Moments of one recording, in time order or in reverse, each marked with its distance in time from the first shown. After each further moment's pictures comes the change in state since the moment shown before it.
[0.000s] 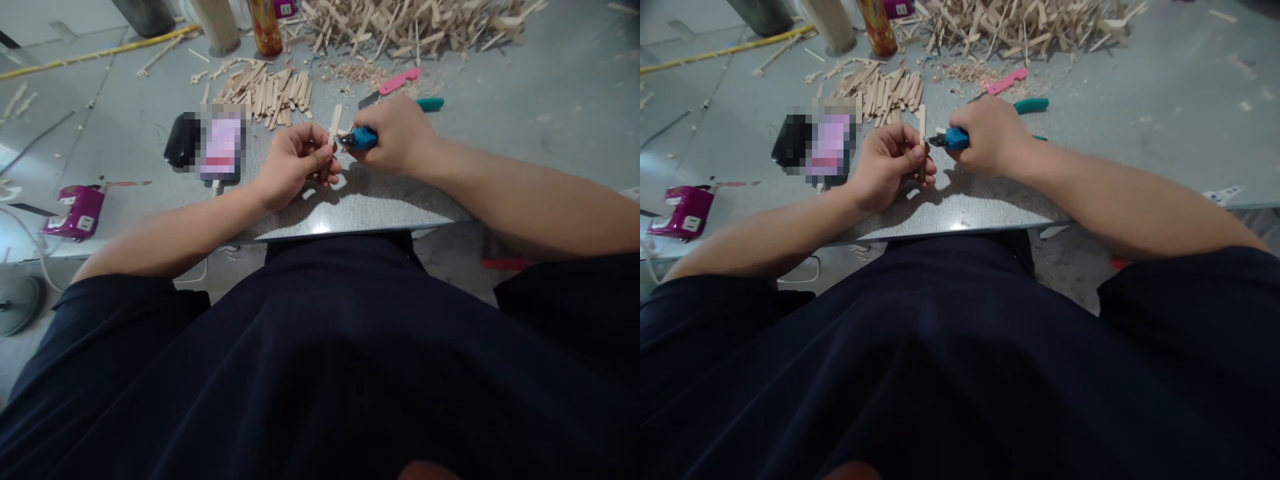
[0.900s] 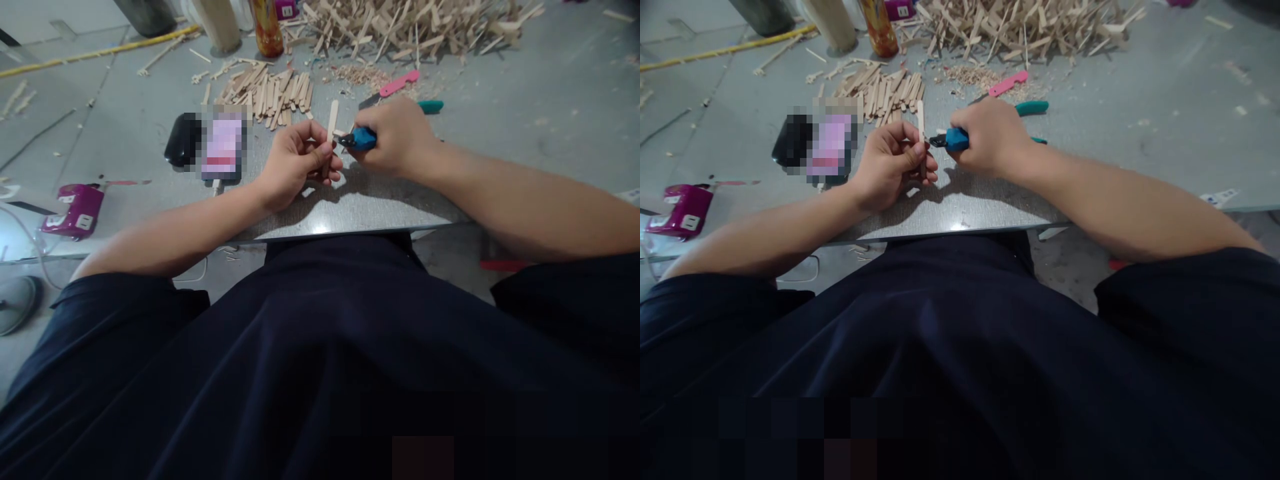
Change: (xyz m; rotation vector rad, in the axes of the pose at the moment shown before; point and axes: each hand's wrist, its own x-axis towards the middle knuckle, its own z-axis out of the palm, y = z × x) left_hand 0.001 -0.001 0.003 -0.030 0.021 -0.001; right_hand 0.000 -0.001 -0.001 0.156 -0.074 0.158
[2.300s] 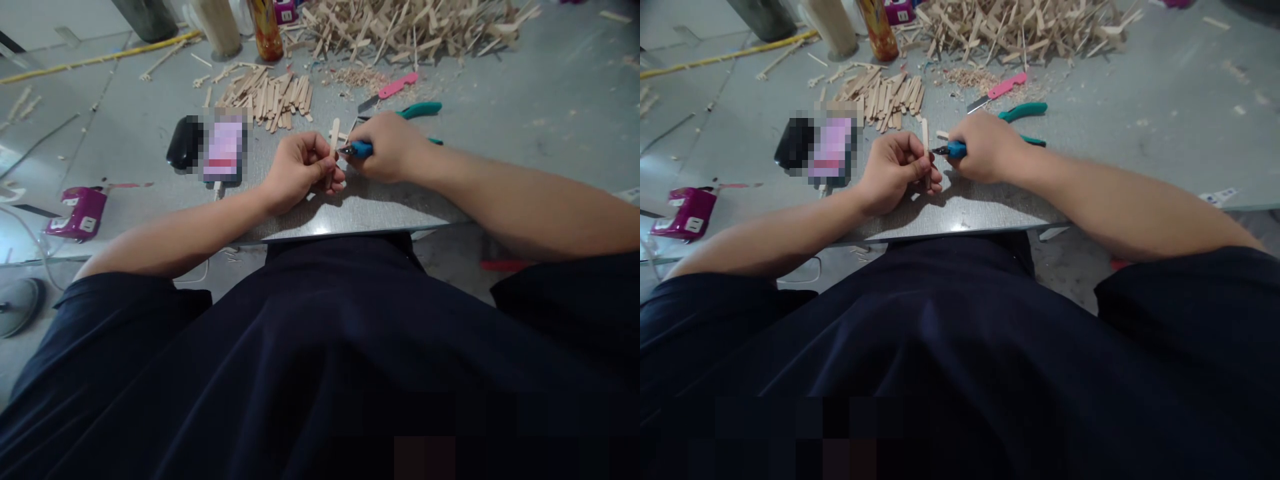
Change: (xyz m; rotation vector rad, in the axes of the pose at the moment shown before) left_hand -0.004 -0.003 0.003 0.019 -0.028 -0.055; right_hand -0.005 -0.007 -0.004 0.088 -0.107 -0.075
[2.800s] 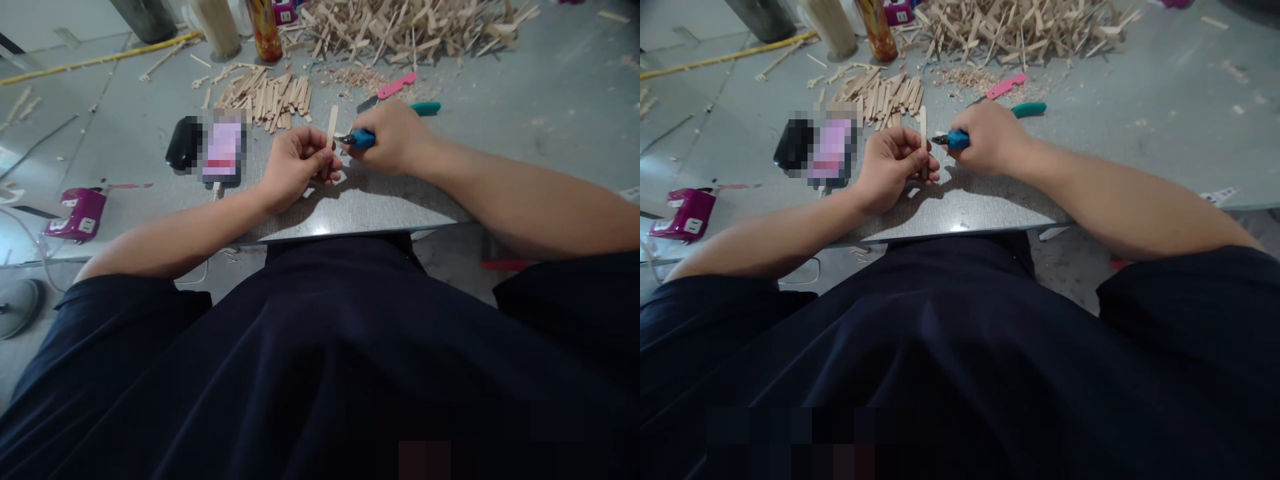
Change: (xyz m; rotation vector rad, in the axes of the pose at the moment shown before) left_hand 0.003 0.004 0.001 0.017 0.066 0.062; right_hand 0.009 0.011 -0.001 -0.121 0.116 -0.028
